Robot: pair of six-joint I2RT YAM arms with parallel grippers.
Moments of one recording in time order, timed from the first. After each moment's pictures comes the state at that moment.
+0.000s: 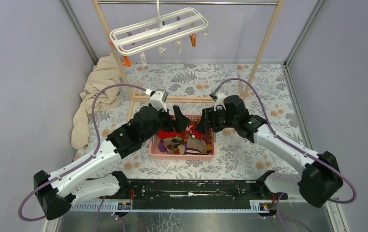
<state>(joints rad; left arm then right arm) -0.85 1.01 0.89 -0.25 -0.14 -0.56 0.59 1.20 0.85 -0.26 -0.40 0.42</state>
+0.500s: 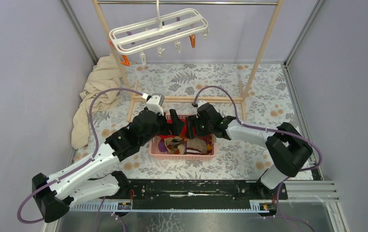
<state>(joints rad) -0.85 0.95 0.82 -0.30 -0.21 -0.57 0.78 1.58 0.90 -0.14 -0.08 0.45</state>
